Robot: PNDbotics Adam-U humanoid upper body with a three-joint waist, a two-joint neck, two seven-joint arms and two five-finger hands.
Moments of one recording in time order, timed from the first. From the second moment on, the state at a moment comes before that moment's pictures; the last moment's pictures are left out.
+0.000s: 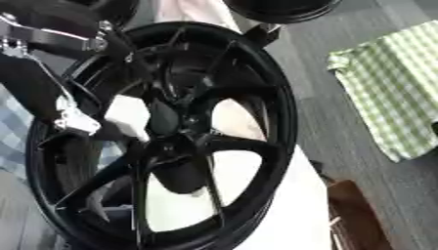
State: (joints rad) left arm -1.10 0.83 -0.61 -1.72 -0.23 -0.09 -0.91; right arm 0.03 -0.44 -0.39 -1.59 -0.20 -0.29 -0.02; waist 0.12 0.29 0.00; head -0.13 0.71
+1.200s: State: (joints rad) left arm -1.09 0.78 -0.63 -1.67 -0.27 -0.08 -0.91; right arm 0.02 -0.44 -0.39 -1.59 -0.20 -0.29 -0.02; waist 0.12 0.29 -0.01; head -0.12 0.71
